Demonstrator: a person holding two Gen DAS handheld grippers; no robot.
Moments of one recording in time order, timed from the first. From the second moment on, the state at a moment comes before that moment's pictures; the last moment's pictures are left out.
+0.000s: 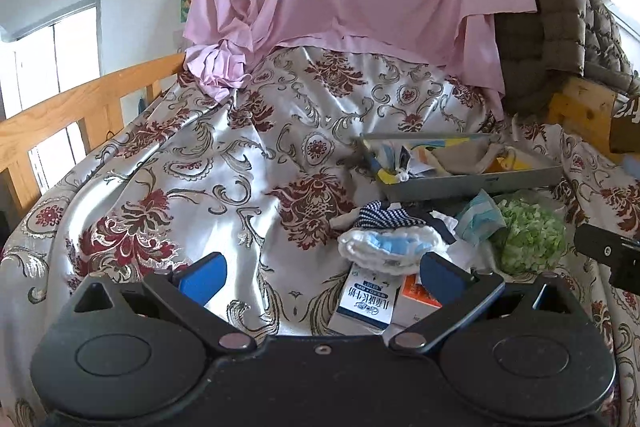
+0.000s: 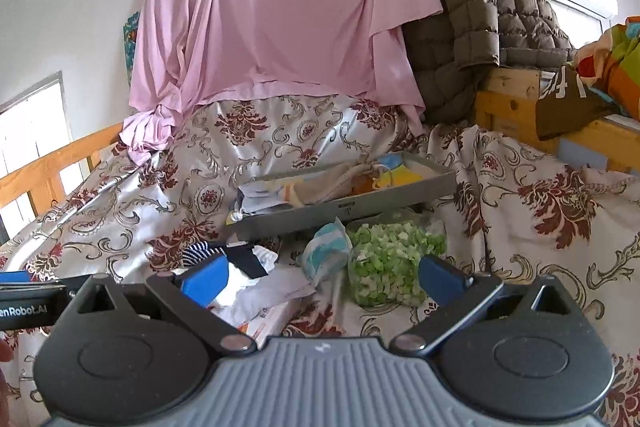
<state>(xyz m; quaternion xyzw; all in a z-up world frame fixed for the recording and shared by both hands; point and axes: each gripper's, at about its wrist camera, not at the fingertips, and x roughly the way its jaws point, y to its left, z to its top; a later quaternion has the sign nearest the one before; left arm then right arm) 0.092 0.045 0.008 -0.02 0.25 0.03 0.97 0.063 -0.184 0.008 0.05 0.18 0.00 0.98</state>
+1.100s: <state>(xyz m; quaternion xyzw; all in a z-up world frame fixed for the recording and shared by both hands) 0.130 0.064 -0.015 -0.05 0.35 0.10 0.93 0.099 -0.166 -0.023 0.05 0.30 0.06 0.95</state>
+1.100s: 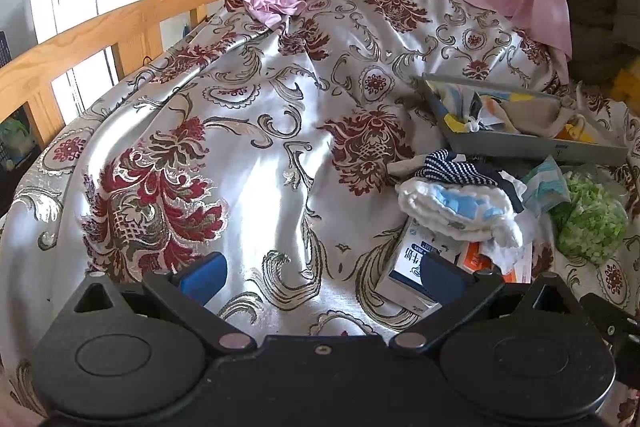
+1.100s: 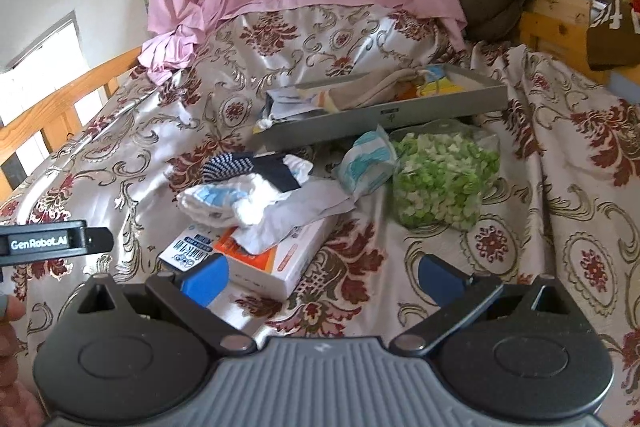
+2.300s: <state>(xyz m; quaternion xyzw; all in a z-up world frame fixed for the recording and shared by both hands) 0.242 0.073 -0.059 -0.06 0.32 -0.14 0.94 0.285 -0.151 -0.034 0.02 0.27 0.31 0.91</state>
